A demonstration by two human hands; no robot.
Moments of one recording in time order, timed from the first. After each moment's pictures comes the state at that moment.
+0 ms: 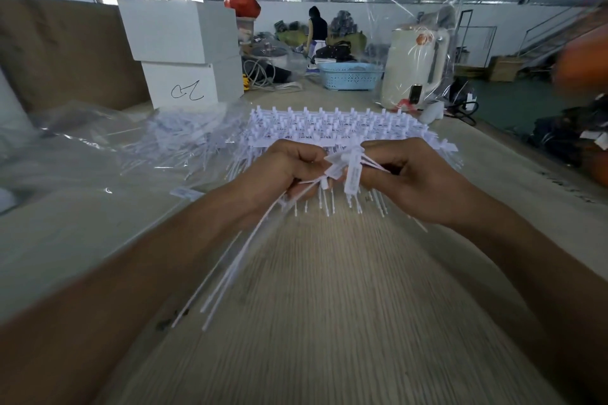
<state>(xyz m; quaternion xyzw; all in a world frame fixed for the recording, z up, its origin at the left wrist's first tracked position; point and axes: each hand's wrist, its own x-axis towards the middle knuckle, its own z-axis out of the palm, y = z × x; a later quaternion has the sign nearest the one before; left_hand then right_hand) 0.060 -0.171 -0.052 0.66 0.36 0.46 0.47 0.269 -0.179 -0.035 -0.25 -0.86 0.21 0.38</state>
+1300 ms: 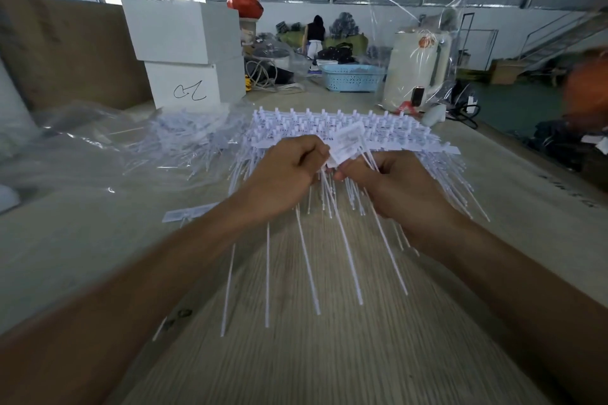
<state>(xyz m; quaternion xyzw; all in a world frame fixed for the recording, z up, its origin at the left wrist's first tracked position) 0.063 -0.174 -0.052 0.74 0.48 0.44 0.19 0.241 -0.185 -0.052 -0.42 -0.69 0.35 0.48</state>
